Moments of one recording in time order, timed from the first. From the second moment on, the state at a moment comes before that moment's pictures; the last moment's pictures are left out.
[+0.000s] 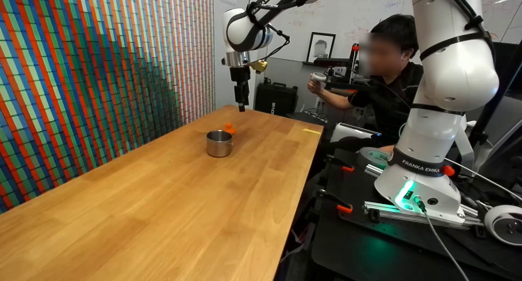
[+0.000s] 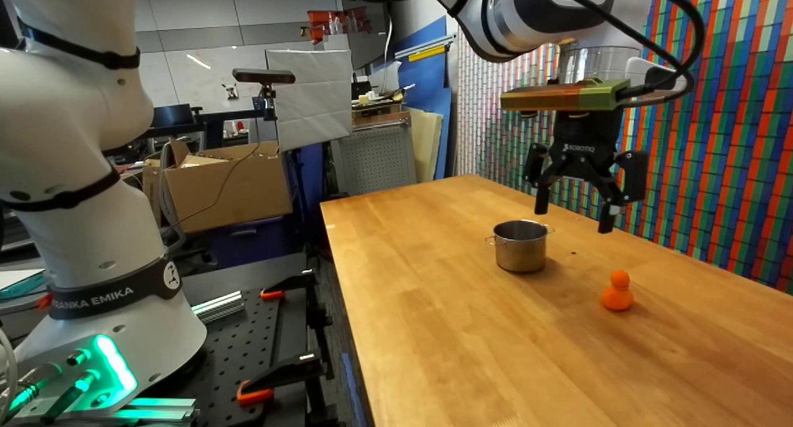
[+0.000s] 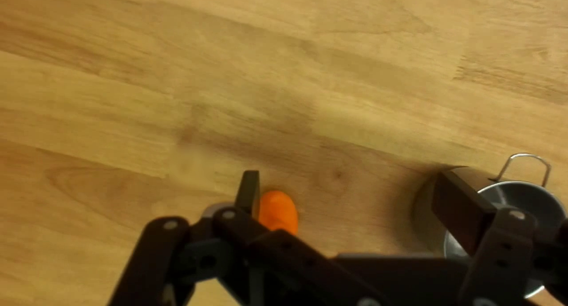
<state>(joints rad) -0.08 0.46 -0.03 -1.82 -0.09 2.12 -0.40</state>
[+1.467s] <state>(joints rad) -0.13 0.75 -0.01 -1.78 -0.13 2.62 -0.35</state>
